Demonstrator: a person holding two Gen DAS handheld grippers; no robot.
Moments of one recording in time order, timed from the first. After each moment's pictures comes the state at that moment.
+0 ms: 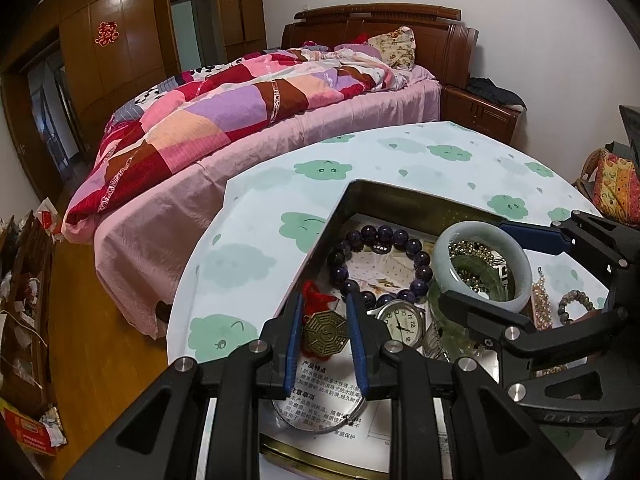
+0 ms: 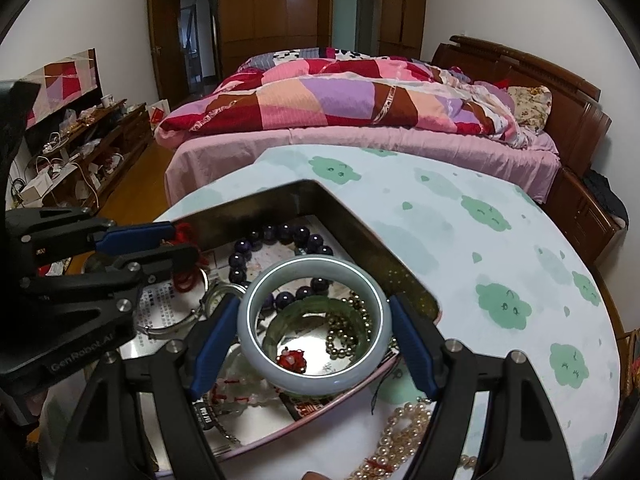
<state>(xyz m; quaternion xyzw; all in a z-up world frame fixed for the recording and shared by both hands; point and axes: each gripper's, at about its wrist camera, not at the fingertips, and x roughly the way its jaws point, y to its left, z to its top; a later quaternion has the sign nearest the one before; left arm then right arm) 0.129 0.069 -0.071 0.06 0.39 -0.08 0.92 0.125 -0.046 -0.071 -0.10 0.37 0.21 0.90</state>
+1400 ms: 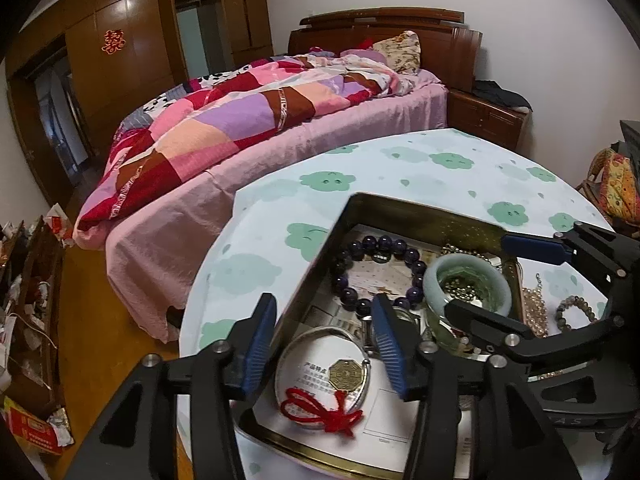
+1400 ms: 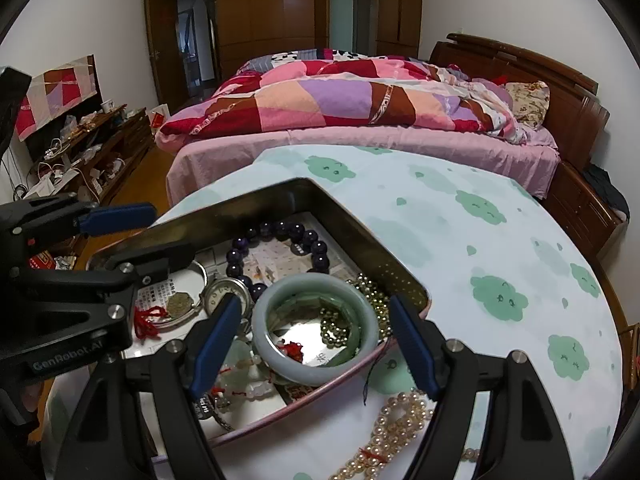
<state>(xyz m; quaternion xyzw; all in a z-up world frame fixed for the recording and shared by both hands) 0.121 0.068 -0.057 0.07 0.38 -0.06 0.92 0.121 -0.053 -0.071 -0.09 0.37 0.21 0.90</state>
